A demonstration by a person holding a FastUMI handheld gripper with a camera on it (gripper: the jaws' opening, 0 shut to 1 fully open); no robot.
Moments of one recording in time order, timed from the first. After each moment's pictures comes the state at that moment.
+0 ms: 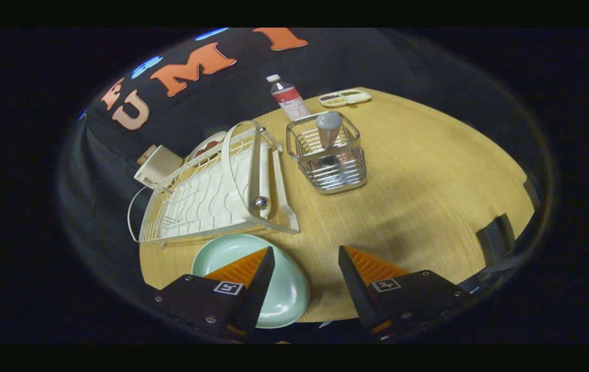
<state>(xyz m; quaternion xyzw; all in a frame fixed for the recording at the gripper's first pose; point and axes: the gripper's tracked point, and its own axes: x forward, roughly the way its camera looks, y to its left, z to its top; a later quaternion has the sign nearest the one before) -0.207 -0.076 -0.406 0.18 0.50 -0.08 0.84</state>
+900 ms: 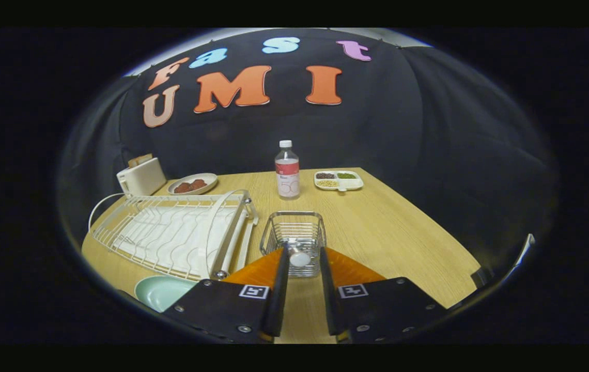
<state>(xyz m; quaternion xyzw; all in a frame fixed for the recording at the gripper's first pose) -0.110 -0.135 -0.359 0.01 0.33 -0.10 0.94</state>
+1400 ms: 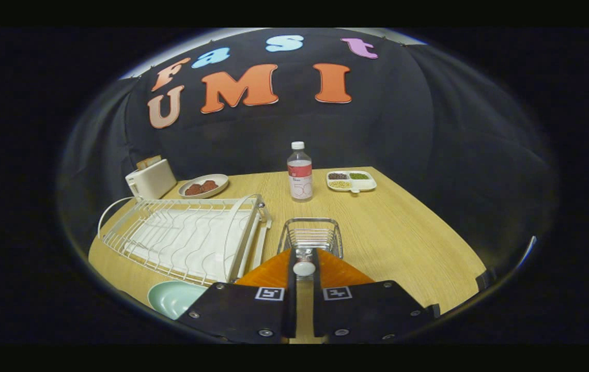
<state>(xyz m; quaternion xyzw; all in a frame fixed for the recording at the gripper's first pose) -0.106 -0.120 -0.348 0.01 0.35 -0.08 0.93</state>
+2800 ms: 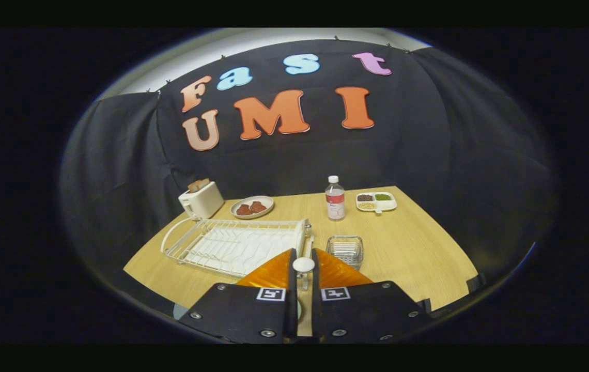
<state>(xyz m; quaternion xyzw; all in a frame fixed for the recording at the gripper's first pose) -0.151 -0.062 -0.228 0.06 0.31 0.02 0.95</state>
